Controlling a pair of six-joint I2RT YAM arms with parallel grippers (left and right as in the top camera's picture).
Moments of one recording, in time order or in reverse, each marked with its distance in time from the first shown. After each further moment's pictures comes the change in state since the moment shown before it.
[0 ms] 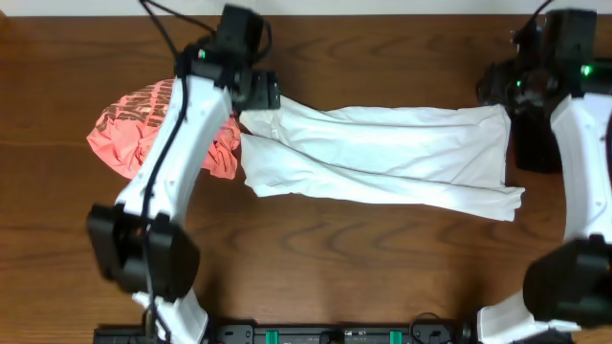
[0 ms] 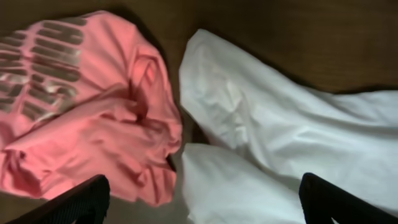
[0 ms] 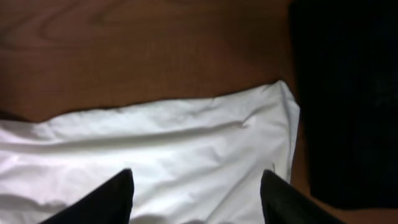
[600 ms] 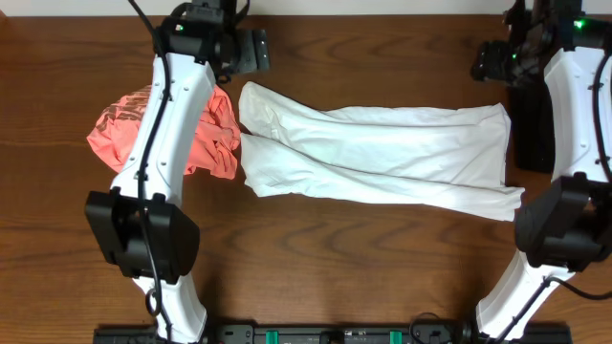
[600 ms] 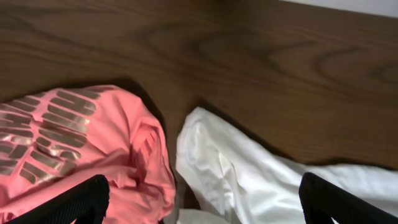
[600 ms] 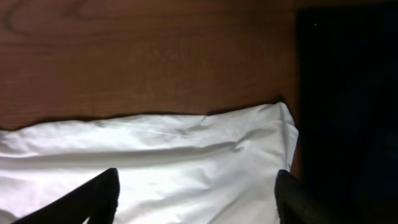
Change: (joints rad) left arm 0.079 0.074 0.148 0.117 0.051 0.000; right arm -0.006 0.280 0.302 -0.114 0.004 -0.072
